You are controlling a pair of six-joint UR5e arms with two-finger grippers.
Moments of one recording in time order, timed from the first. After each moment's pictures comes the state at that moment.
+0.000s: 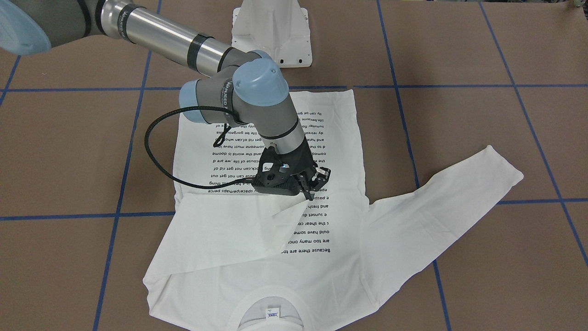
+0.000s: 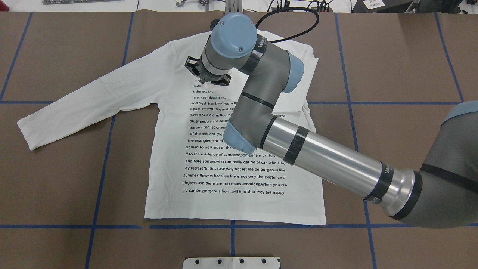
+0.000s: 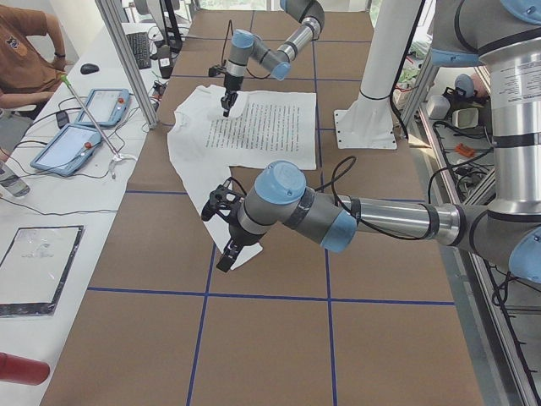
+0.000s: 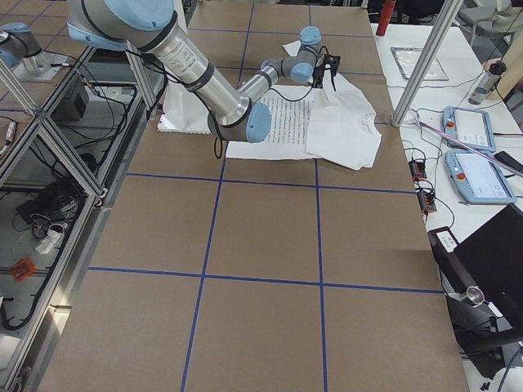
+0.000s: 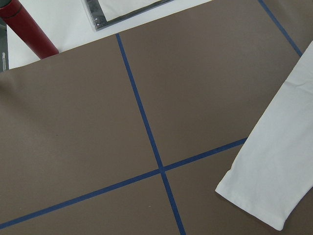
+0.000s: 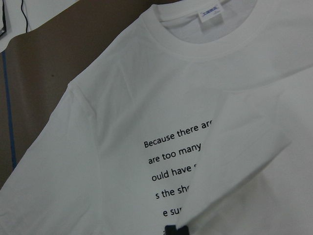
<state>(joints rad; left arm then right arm) -1.66 -1.38 -1.86 -1.99 -2.34 0.03 0.62 -0.53 1.14 -1.07 1.83 1.57</state>
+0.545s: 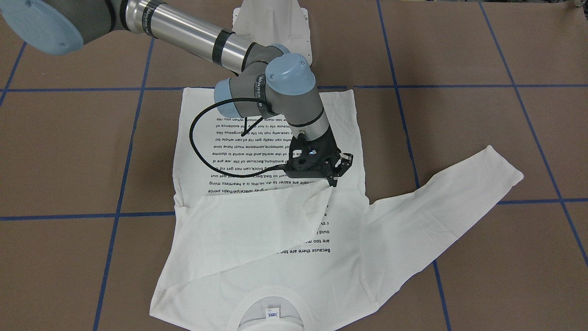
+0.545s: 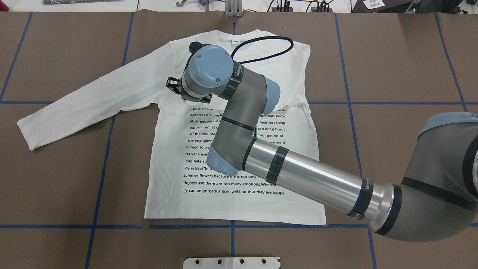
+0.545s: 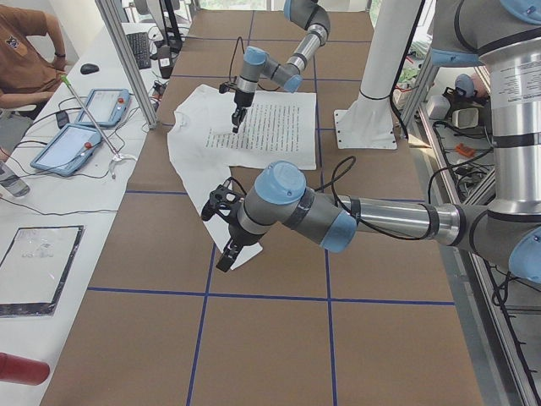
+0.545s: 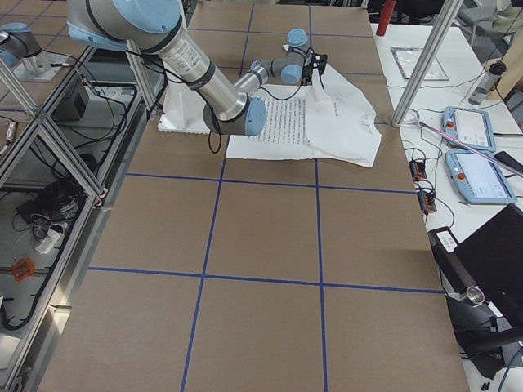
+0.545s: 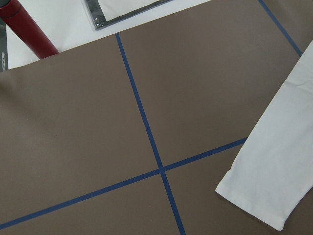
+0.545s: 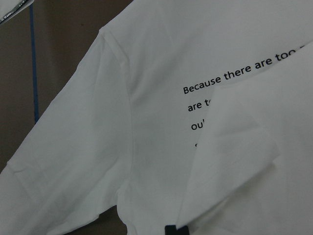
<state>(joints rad) -1.66 -1.38 -1.86 -2.00 -2.34 0.03 0.53 -0.48 1.05 -0.98 1.76 1.57</state>
